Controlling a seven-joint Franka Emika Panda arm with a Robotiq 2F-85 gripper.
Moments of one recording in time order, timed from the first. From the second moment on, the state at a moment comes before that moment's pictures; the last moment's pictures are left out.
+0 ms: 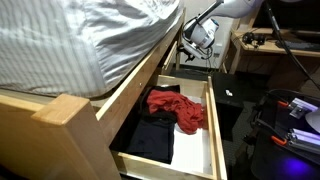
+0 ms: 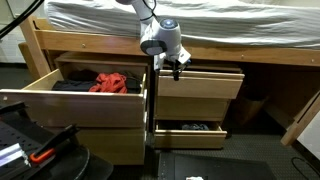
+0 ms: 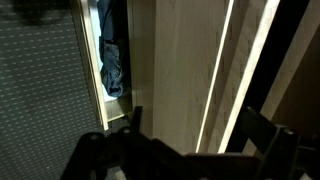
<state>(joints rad) -0.37 1.08 0.14 -1.42 0.81 3.06 0.02</state>
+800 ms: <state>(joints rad) -0.40 1.17 0.30 -1.28 0.79 3.19 -0.04</state>
